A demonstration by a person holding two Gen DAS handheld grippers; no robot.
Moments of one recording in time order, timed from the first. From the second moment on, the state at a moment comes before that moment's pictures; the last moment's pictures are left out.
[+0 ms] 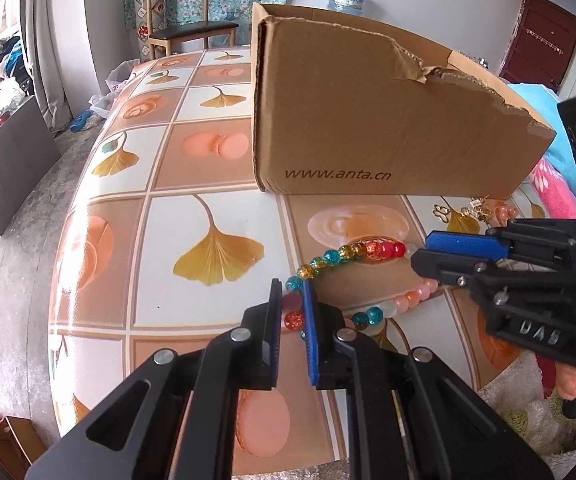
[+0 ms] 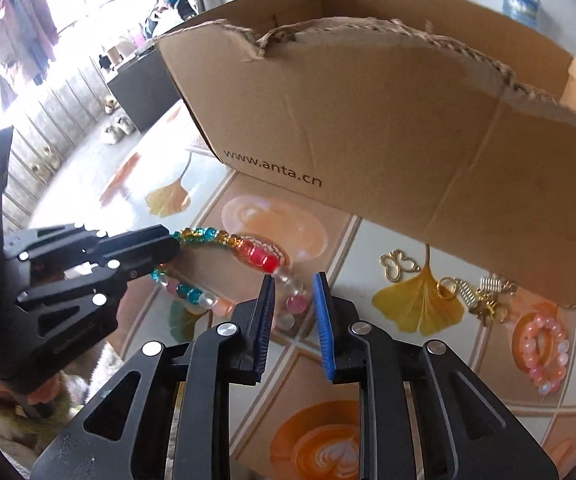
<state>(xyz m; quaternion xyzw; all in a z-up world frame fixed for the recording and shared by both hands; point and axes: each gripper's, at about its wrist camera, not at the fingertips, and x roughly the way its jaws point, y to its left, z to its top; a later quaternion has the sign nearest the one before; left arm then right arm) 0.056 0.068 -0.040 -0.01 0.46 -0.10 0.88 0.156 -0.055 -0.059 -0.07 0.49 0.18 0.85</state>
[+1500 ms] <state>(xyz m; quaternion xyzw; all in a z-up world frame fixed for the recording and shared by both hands) 0.158 0.033 0.135 0.08 0.32 -0.18 0.93 0.242 -0.125 0.106 -0.09 0.36 0.23 0.90</state>
